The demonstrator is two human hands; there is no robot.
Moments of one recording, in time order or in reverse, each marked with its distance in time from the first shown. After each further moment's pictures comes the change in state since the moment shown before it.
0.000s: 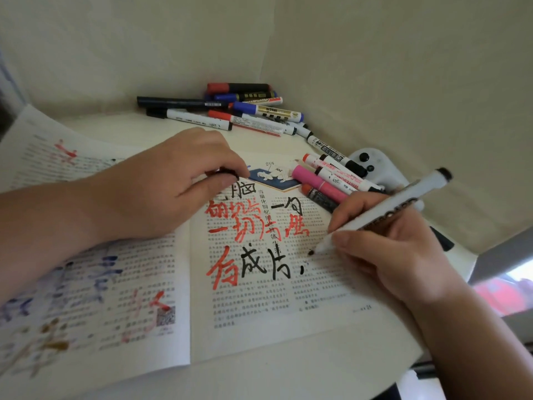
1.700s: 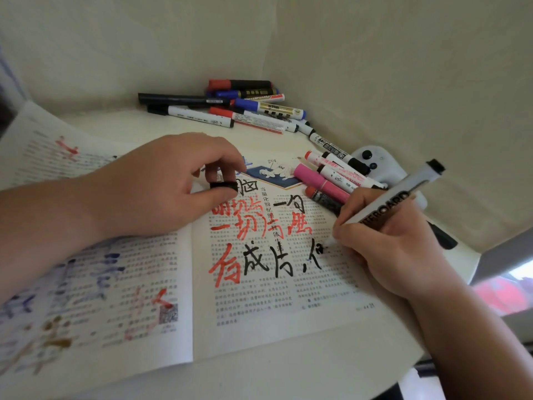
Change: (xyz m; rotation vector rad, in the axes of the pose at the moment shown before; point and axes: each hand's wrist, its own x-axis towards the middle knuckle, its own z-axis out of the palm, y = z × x) left_hand -0.003 0.011 -0.004 -0.017 0.017 -0.168; right_hand 0.006 0.009 -0.002 -0.250 0.131 0.020
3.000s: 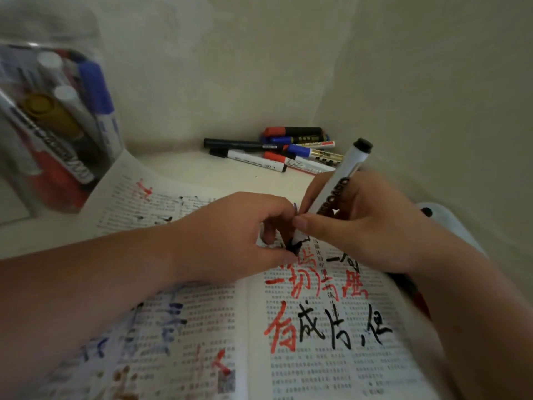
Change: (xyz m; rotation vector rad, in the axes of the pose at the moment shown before) left_hand 0.006 0.002 -0.004 -0.157 -0.133 -0.178; right_hand 0.094 -0.066 0.049 -0.265 -0.416 -0.270
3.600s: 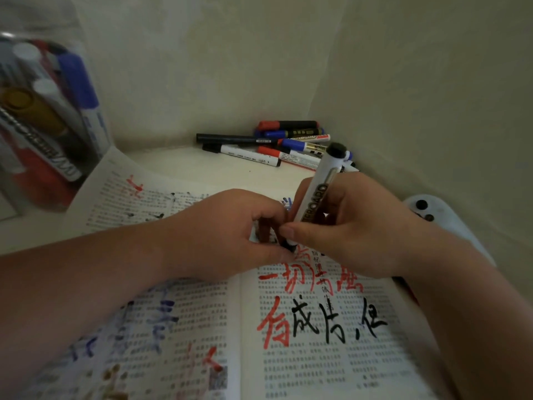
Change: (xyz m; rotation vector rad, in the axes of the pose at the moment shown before) left_hand 0.003 0.004 -0.001 -0.024 -0.062 -0.017; right_hand -0.004 0.001 0.003 -0.062 -0.042 0.005
